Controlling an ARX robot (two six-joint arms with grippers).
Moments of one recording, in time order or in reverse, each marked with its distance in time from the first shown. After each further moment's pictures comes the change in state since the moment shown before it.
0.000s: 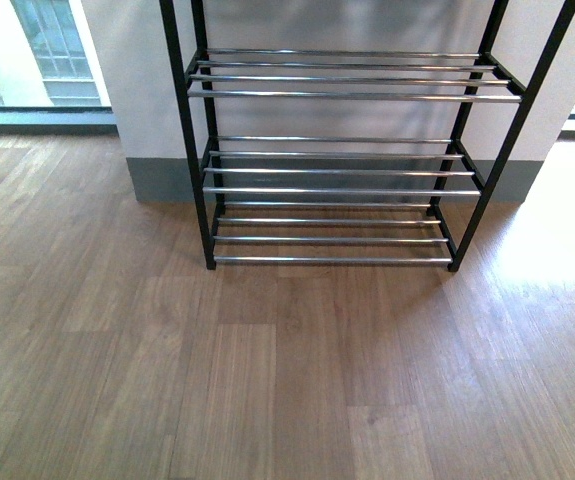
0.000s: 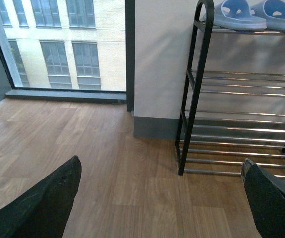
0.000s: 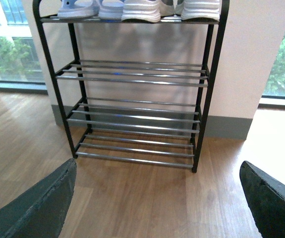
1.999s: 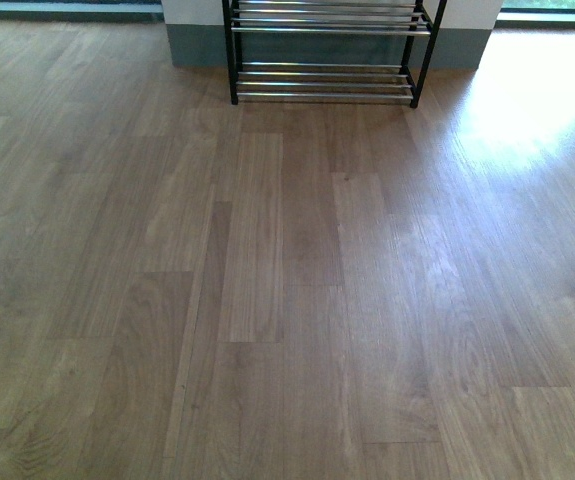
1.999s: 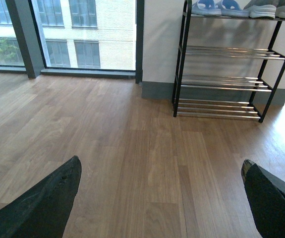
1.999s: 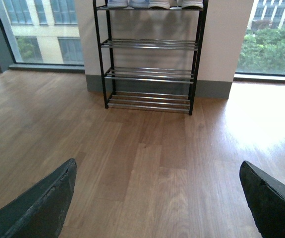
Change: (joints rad) left arm 0.000 0.000 0.000 0.000 0.000 0.000; right arm 0.000 0.000 0.000 0.000 0.000 0.000
